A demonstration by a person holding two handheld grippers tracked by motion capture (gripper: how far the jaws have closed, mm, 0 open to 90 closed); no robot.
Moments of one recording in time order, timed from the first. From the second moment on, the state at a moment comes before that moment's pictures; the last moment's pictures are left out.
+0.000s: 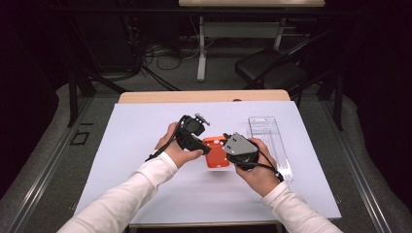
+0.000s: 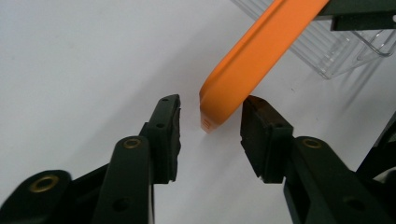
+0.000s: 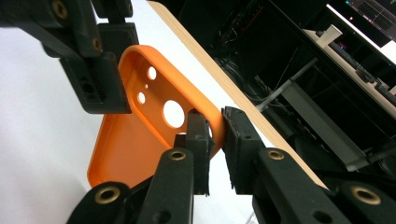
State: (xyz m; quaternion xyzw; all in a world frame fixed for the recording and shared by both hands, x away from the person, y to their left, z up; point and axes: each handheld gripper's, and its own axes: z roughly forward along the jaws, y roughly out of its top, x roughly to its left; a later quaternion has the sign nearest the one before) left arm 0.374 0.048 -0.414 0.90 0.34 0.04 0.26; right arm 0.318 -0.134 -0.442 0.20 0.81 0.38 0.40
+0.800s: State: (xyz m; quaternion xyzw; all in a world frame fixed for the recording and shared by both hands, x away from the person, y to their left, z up) left arm 0.363 0.073 -0.409 0.89 0.31 0.08 0.32; right arm 0.327 -0.164 -0.440 0.19 0.77 0.46 0.39
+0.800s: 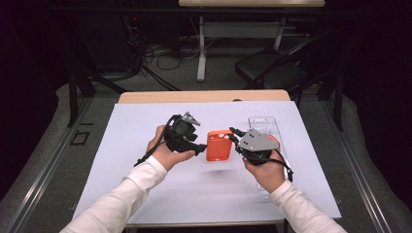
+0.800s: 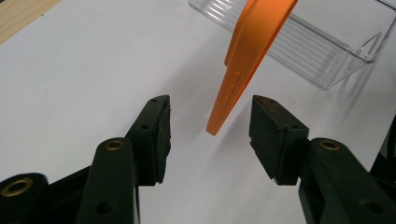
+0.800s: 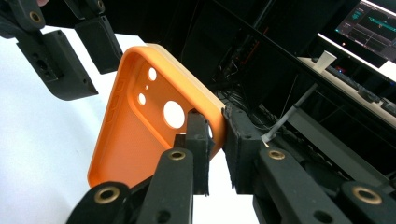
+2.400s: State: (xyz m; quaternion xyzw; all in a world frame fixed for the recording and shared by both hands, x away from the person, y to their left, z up) left arm 0.352 0.108 -0.443 0.83 0.35 0.04 0.43; right arm 0.337 -0.185 -0.438 0.16 0.76 0.49 0.40
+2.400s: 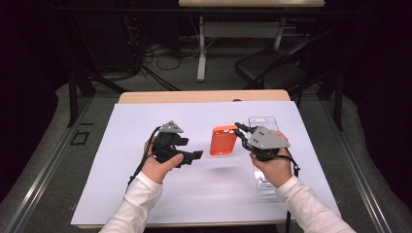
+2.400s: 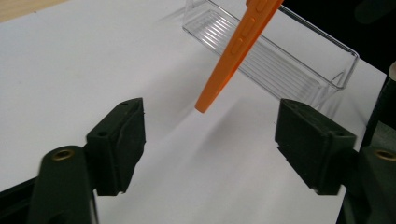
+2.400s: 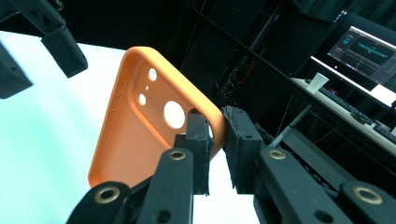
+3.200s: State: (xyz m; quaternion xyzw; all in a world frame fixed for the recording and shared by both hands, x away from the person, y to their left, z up) left arm 0.358 0.137 -0.448 0.81 0.37 0.06 0.44; right arm 0.351 -0.204 -0.430 0.17 0.75 0.48 0.43
